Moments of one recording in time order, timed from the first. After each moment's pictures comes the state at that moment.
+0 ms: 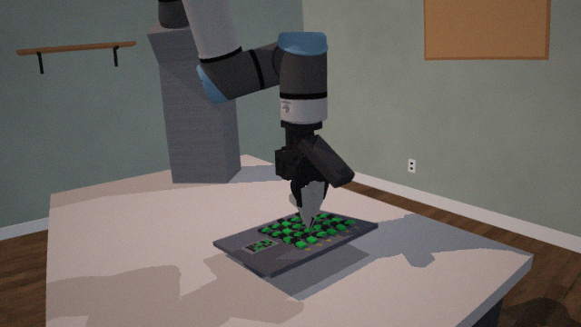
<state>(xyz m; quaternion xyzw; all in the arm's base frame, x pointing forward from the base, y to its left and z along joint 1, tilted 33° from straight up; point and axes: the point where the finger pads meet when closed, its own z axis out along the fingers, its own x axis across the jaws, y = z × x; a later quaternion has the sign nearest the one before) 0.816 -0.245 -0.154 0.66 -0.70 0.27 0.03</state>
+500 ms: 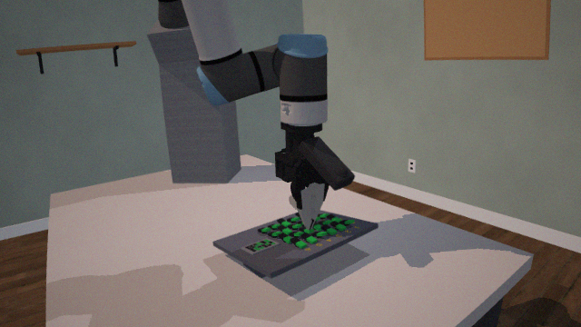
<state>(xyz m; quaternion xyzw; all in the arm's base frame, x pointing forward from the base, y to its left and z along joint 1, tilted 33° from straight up) 0.818 -0.247 -0.158 0.66 -0.70 0.27 0.03</state>
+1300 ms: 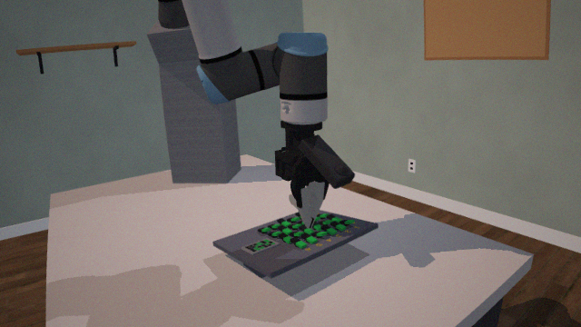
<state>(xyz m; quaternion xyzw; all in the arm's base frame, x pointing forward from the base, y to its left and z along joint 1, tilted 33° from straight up) 0.817 -0.246 -0.155 0.66 -0.70 0.27 0.03</state>
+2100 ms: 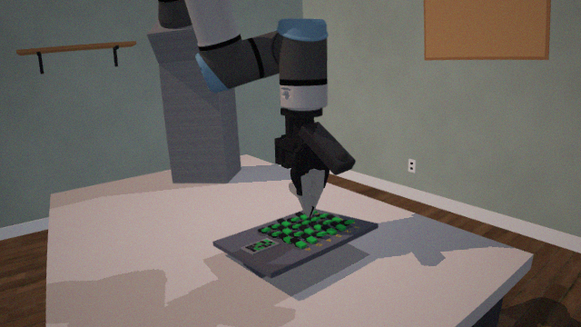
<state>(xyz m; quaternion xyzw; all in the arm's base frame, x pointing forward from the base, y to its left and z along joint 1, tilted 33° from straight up) 0.808 -0.234 -0.134 0.66 -0.70 0.27 0.03</state>
